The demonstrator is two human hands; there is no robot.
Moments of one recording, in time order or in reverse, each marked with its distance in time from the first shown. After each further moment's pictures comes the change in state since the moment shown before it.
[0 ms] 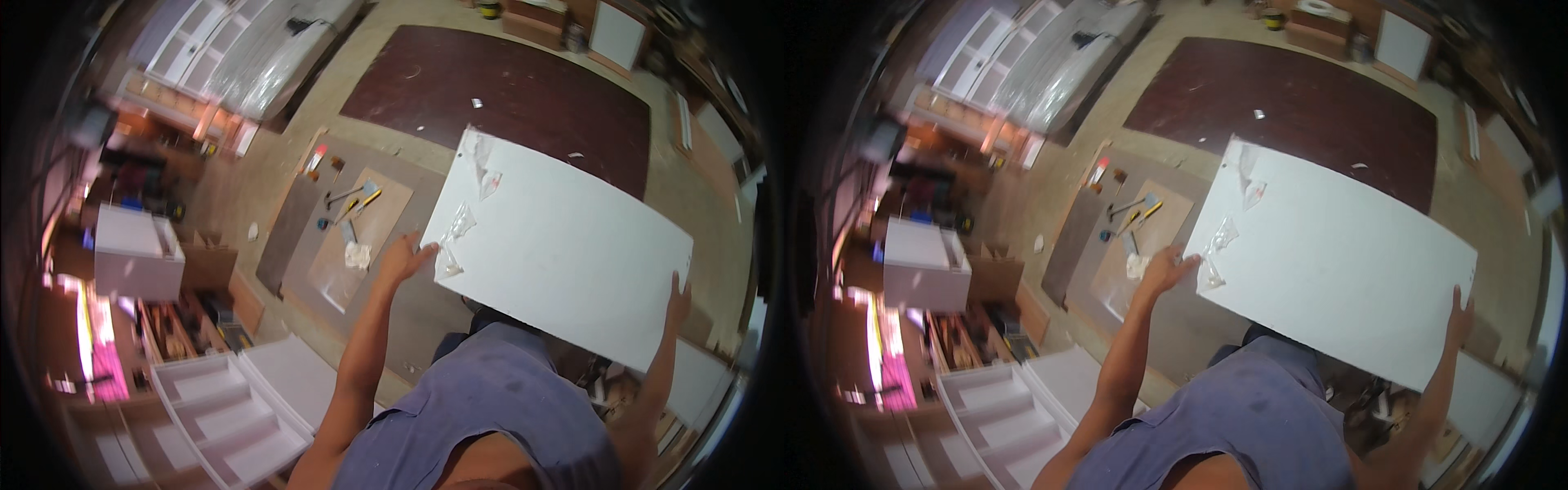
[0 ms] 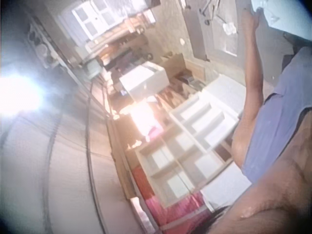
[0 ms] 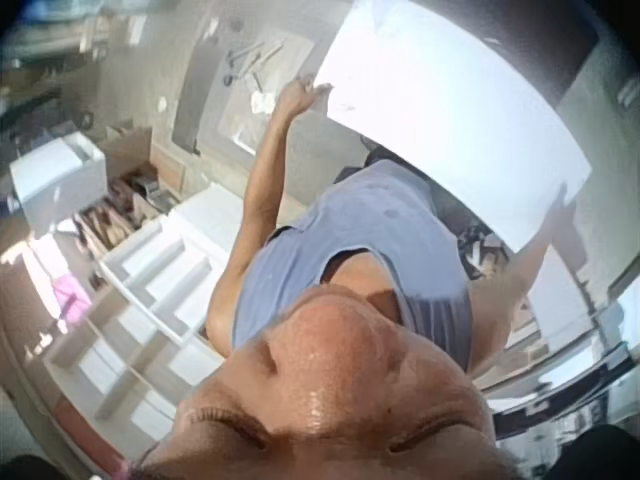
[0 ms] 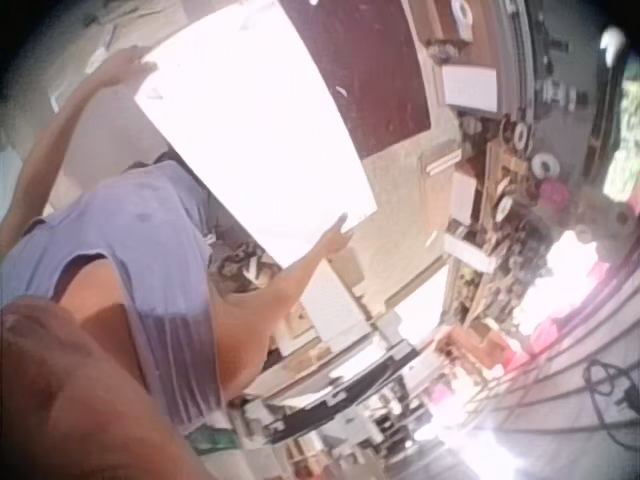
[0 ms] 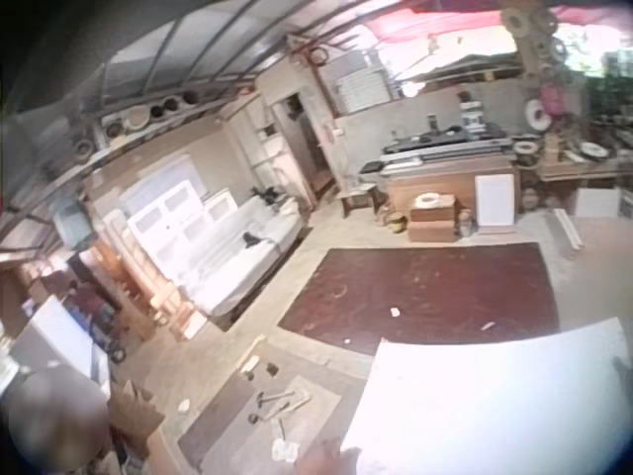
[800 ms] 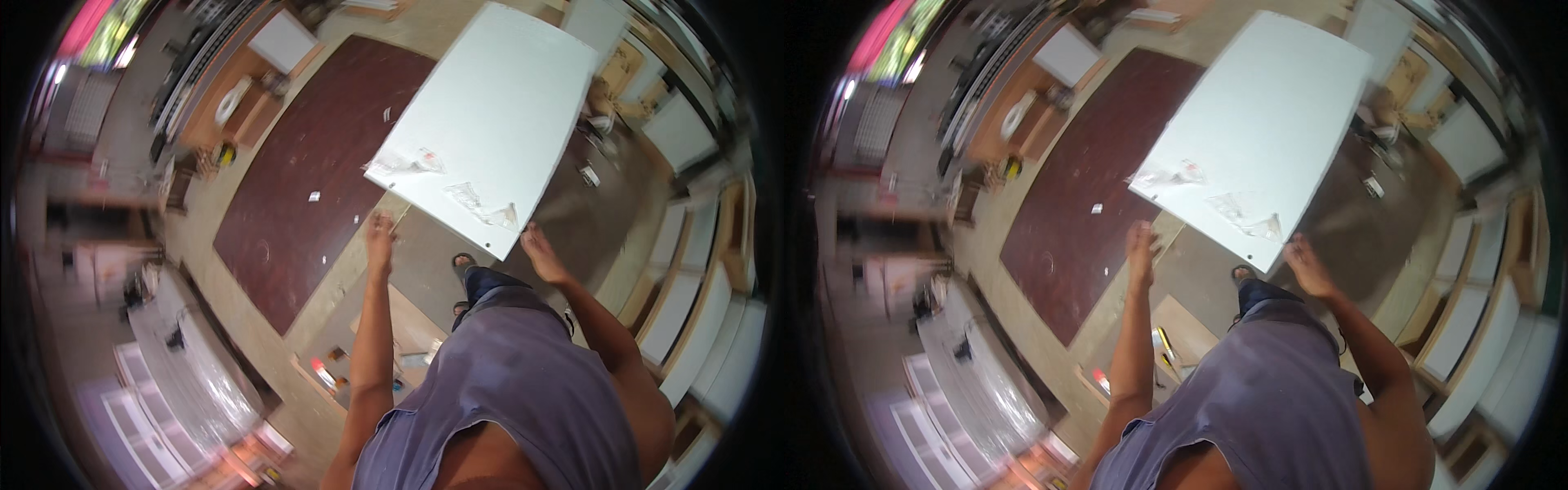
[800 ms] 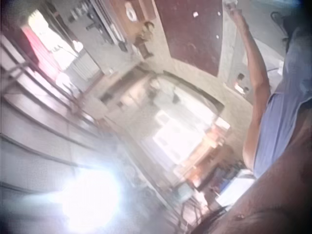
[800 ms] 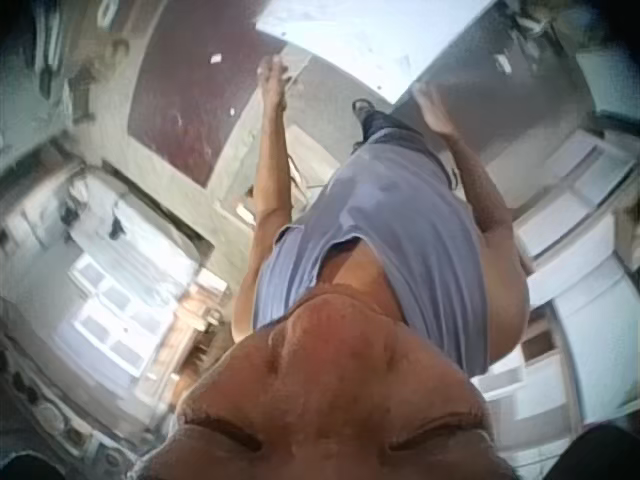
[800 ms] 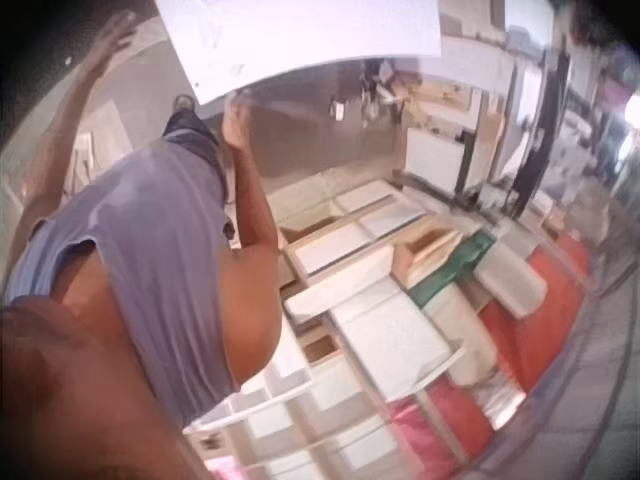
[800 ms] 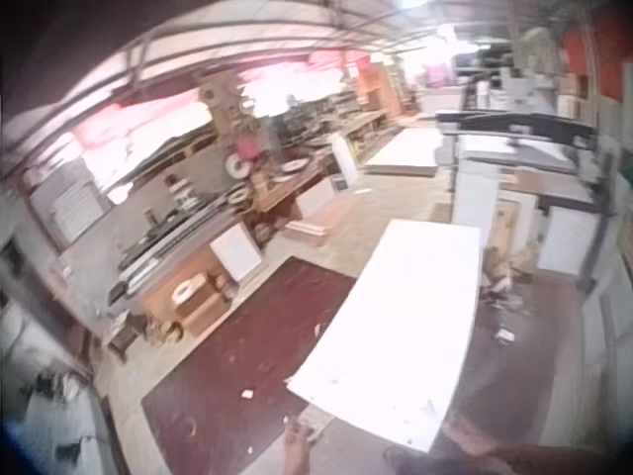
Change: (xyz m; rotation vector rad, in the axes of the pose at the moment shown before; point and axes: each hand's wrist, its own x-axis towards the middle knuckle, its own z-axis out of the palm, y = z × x) left_hand 0.269 -0.008 -0.063 -0.598 -0.774 0.436; right_hand -0.536 -0.411 0.210 1.140 -0.182 0.505
